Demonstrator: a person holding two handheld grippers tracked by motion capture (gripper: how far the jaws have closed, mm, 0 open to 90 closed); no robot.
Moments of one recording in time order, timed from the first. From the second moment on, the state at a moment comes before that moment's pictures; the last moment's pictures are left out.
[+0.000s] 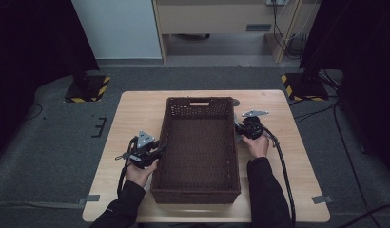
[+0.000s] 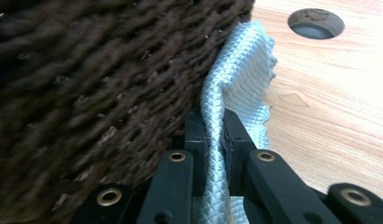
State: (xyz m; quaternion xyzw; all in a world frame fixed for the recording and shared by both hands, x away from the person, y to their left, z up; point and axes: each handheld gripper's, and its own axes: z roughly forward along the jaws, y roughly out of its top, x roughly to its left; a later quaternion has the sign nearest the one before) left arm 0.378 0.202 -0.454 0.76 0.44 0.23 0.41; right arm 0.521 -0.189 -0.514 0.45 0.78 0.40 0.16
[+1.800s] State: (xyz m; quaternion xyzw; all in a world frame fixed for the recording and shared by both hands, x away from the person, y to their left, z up) left arm 0.368 0.207 -0.450 0.76 0.44 0.25 0.41; right arm 0.486 -0.207 -0.465 0.40 0.76 0.48 0.17
